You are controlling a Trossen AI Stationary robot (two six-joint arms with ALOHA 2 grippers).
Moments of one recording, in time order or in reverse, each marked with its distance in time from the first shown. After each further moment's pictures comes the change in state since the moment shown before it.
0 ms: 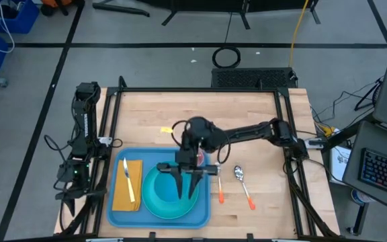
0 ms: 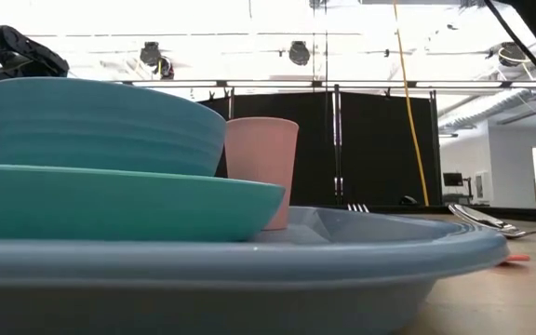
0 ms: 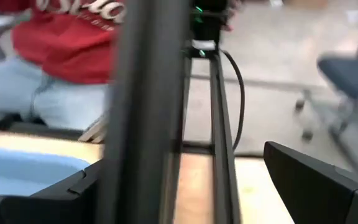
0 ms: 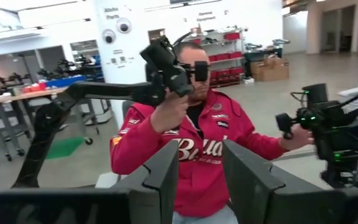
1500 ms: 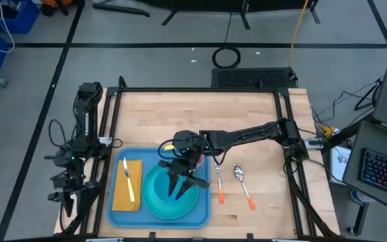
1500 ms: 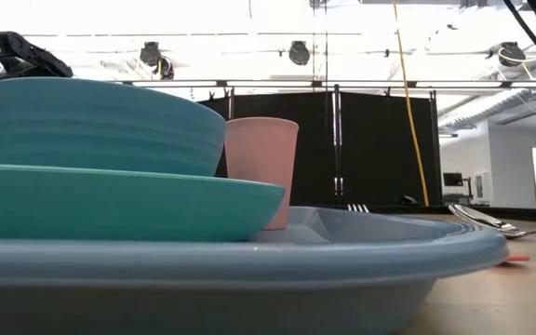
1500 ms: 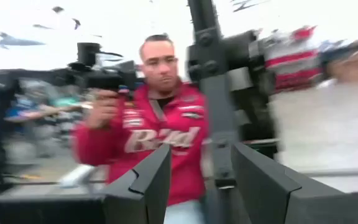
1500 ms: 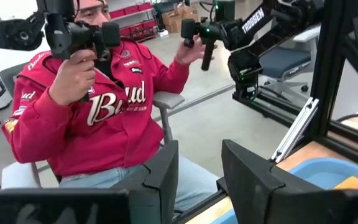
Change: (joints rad) left arm -0.013 -0.045 0.002 0.480 -0.244 0.394; right arm 0.032 -0.079 -0.112 -0.713 0.404 -0.627
